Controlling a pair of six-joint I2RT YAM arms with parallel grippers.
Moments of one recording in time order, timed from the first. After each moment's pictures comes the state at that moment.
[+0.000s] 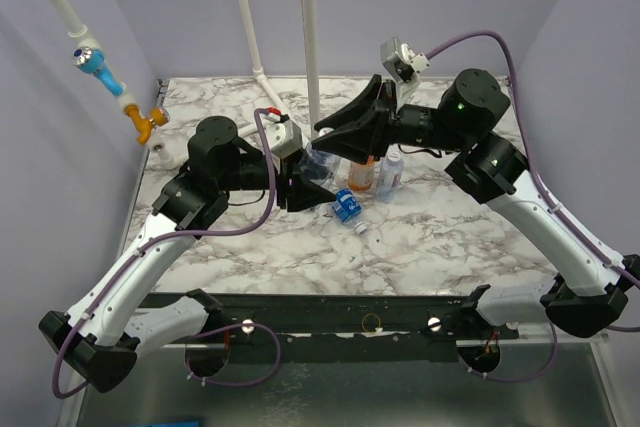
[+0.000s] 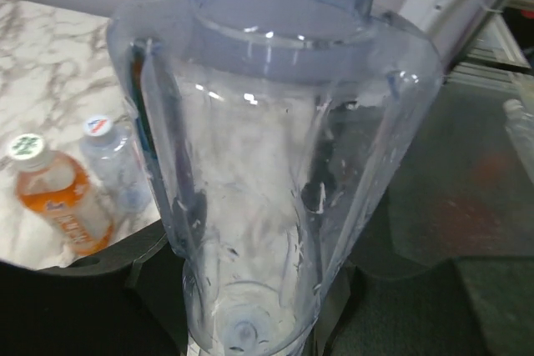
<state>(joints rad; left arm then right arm) -0.59 1.02 1.15 -0.25 0.85 -0.03 0.80 1.30 1.60 -0.11 -0.63 0.26</state>
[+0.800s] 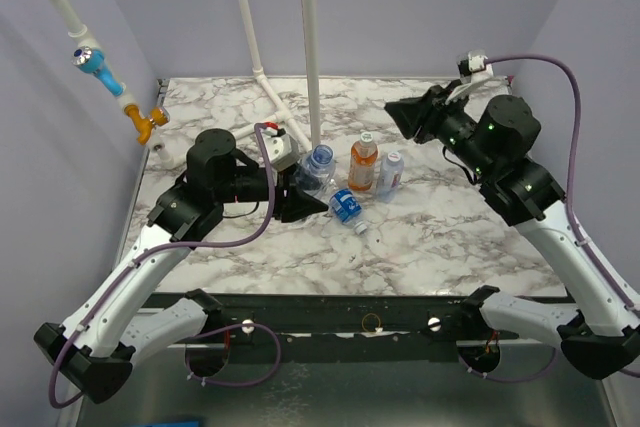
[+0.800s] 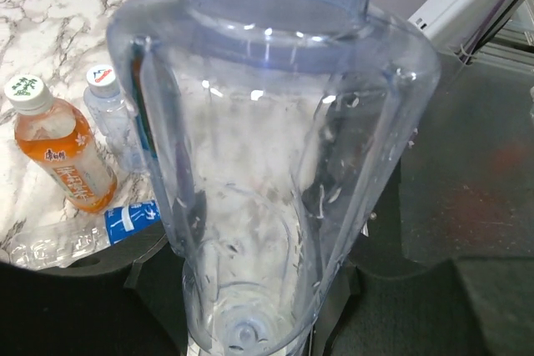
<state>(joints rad) -0.59 0.96 1.08 -0.34 0.85 0.01 0.64 1.11 1.42 -0.23 -0.09 0.24</state>
